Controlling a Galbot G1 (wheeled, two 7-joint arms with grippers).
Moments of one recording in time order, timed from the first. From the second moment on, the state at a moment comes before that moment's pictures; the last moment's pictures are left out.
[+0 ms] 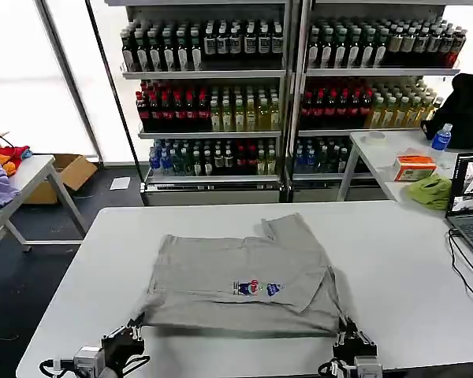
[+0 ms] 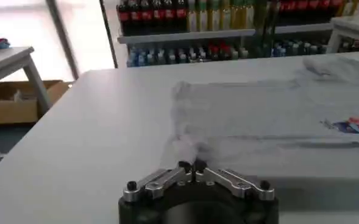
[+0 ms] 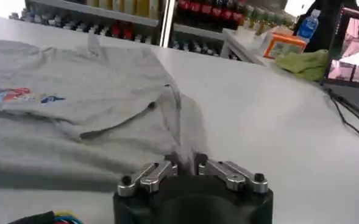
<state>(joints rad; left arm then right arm) 1.72 -1.28 -0.58 -2.27 -0.26 0.58 -0.10 -1.71 1.14 0.34 2.26 0.28 -0.49 0.55</state>
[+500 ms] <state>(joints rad) 1.67 -1.25 -0.68 -2.37 -0.30 0.58 -0.10 -1.60 1.14 0.43 2.28 0.34 -0.47 0.53</state>
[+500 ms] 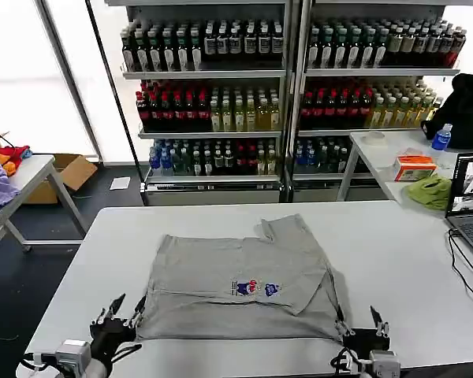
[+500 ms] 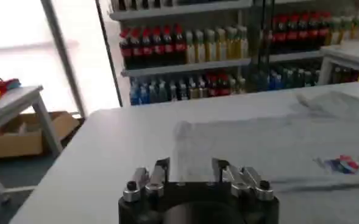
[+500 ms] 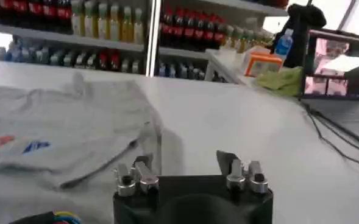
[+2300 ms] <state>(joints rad) 0.82 -1.11 -0.33 -1.51 -0.45 0.57 0.00 -0.54 1.25 0.14 1.24 0.35 -0.50 0.14</state>
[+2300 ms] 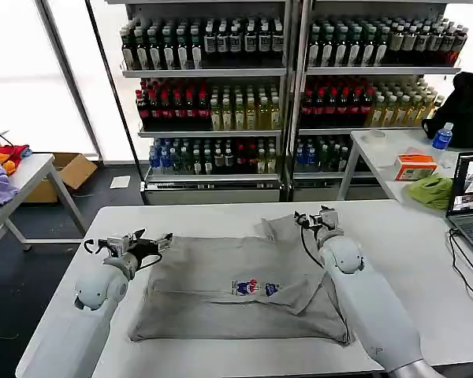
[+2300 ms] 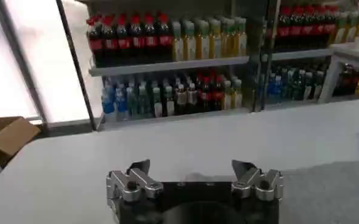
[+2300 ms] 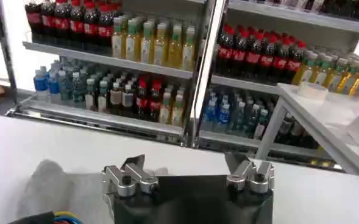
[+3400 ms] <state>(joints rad) 0.73 -1.15 -0.27 -1.35 -0.45 0.58 0.00 -0.50 1.33 0.11 1.11 0.34 -0.50 0.14</state>
